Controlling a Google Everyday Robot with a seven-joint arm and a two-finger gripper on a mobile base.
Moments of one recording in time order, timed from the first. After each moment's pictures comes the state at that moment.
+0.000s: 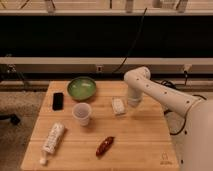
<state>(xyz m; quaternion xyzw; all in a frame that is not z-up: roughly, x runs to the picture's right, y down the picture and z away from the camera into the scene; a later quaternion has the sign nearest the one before) 0.162 0.139 0.859 -0.39 -0.12 -0.25 0.88</state>
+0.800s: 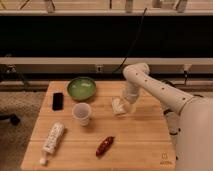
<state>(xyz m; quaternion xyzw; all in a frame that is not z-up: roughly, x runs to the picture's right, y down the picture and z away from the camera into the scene) 0.136 0.123 0.862 -0.36 -0.21 -0.33 0.84</state>
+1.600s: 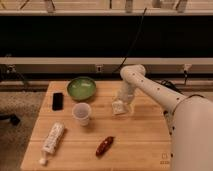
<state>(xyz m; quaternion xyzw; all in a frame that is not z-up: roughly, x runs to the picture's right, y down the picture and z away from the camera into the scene) 0.102 0.128 0.877 -0.34 -0.28 -0.40 0.81</state>
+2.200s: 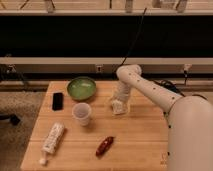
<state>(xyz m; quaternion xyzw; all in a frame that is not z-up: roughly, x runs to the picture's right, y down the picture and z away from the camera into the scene) 0.083 0.121 0.885 -0.31 -0.30 -0.44 0.79</state>
